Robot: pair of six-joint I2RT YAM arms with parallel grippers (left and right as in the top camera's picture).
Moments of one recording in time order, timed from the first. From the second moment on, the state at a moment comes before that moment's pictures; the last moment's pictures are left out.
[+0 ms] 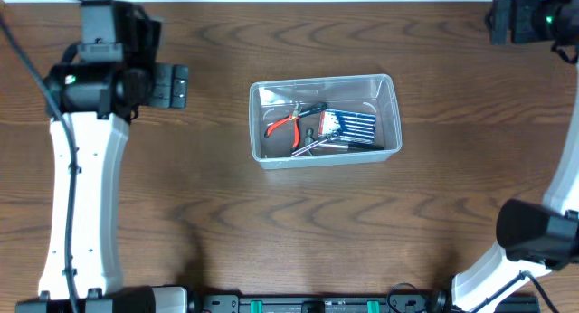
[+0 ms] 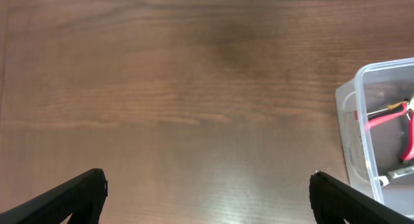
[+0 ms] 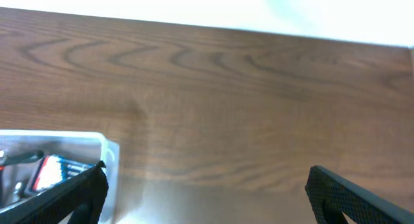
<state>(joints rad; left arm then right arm) 0.02 1.52 1.68 -1.14 -0.09 0.14 -0.22 1.89 2.33 -1.31 -0.16 -0.21</state>
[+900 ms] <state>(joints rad) -0.08 0.53 0.63 -0.65 -0.12 0.25 -0.18 0.94 1.03 -0.86 -0.18 -0.25</state>
